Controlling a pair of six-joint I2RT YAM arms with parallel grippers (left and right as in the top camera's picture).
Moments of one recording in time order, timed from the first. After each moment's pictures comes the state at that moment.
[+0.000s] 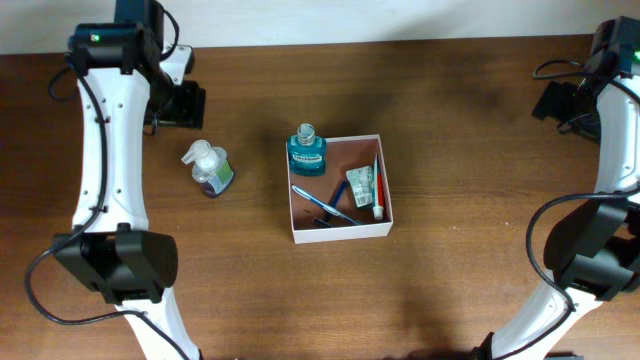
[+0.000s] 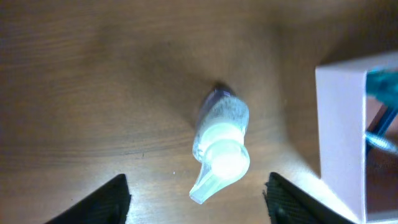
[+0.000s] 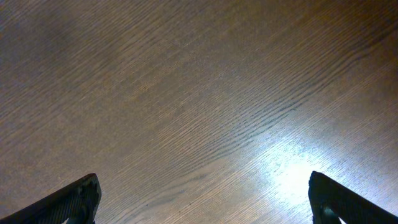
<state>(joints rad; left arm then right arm) -0.01 2.09 2.32 -1.58 0.00 0.14 -0.37 2.07 2.02 -1.22 0.18 0.22</state>
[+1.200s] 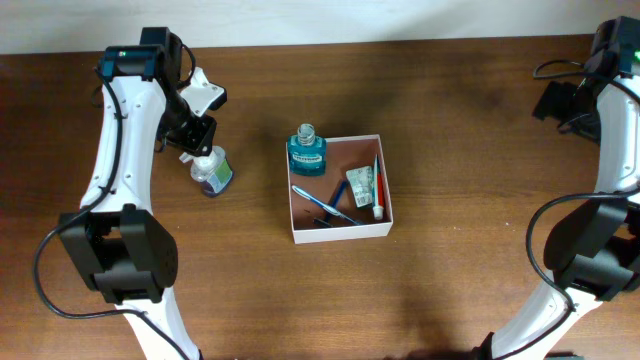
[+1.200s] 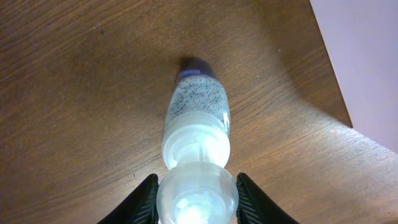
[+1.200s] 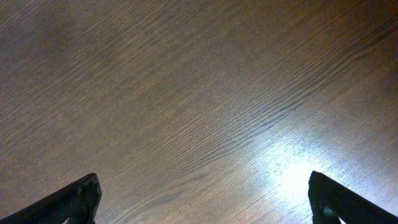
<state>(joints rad) -0.01 2.09 2.07 -1.47 0.08 0.48 -0.37 2.07 2.02 -1.22 0.18 0.22</state>
